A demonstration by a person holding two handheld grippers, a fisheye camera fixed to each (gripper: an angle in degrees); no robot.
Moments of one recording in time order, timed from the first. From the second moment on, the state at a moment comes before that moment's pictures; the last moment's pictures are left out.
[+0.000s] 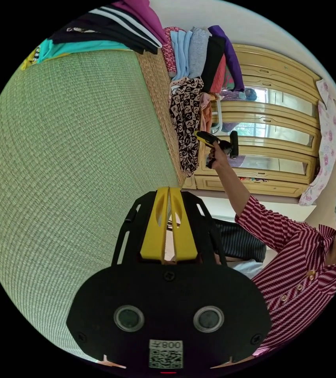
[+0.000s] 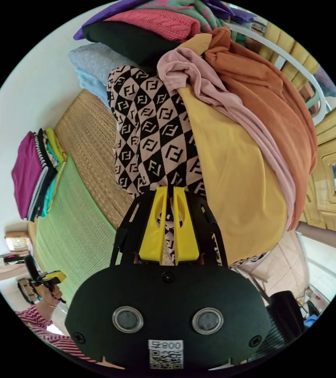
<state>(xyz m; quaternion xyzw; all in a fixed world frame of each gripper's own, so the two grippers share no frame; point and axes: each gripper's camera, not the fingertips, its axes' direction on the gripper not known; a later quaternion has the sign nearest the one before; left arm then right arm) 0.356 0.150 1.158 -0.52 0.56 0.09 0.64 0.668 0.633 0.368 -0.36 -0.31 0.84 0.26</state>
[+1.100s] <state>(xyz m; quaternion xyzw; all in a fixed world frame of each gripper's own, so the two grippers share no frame) 0.126 0.121 0.998 -0.52 0.52 0.05 0.68 0.576 0.590 0.357 -0.08 -0.45 0.85 0.27</state>
